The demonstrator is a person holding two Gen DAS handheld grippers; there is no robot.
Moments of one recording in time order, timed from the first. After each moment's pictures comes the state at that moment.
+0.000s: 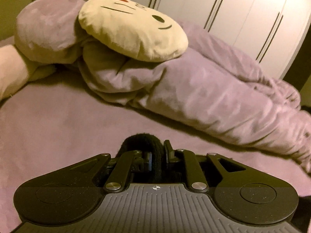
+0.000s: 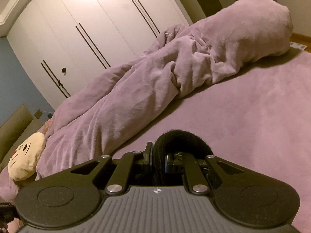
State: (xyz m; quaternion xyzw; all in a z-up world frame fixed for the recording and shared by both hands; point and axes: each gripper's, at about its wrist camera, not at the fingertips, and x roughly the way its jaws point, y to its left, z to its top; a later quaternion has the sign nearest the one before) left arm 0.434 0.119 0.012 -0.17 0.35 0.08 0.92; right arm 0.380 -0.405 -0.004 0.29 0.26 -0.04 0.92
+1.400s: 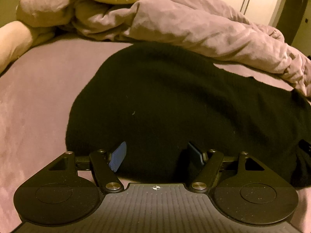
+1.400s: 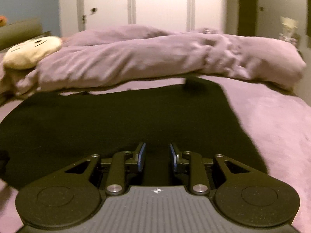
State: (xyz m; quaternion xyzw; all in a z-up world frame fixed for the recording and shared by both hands) left arm 0.283 0.030 -0.055 -0.09 0.42 0.04 0.90; right arm 0.273 -0.255 -0.043 0.01 0.31 -0.01 0.95
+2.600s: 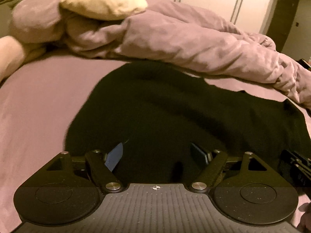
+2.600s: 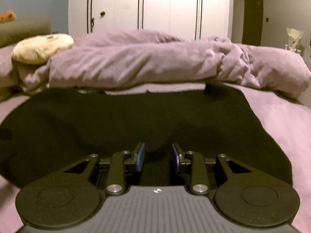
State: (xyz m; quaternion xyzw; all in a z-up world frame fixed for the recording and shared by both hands) left arm 0.306 0.026 -0.039 -0.09 0.38 0.01 0.92; right arm 0.278 -0.216 -0.052 0.01 0.28 -0.01 0.96
